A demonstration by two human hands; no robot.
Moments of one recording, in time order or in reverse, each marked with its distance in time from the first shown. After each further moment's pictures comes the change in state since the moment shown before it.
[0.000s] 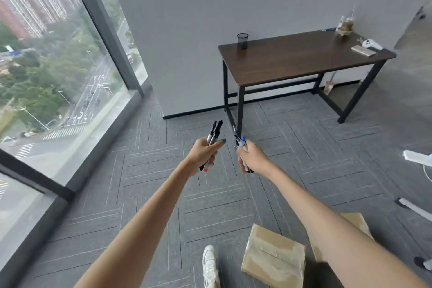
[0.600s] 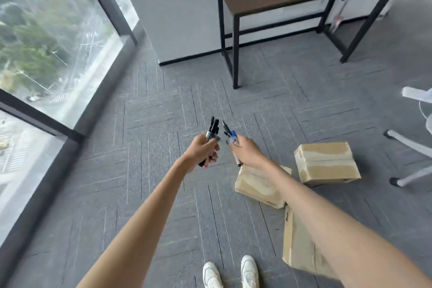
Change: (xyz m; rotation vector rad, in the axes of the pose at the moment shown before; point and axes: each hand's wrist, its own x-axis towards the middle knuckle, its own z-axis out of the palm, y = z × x) left_hand -0.158 -0.146 0.092 0.053 -0.063 -0.196; right_hand -0.165 0.145 0.078 -0.211 -0.107 0.080
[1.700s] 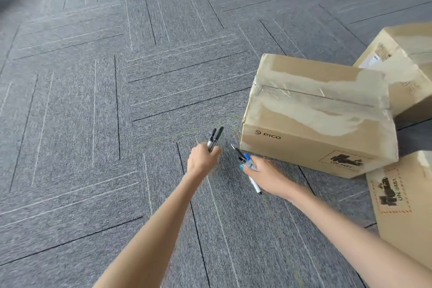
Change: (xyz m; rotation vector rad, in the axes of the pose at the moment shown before) left_hand 0.452 -0.737 0.155 0.488 0.203 0.000; right_hand 0.291 0.603 0.460 0.018 -0.065 0.083
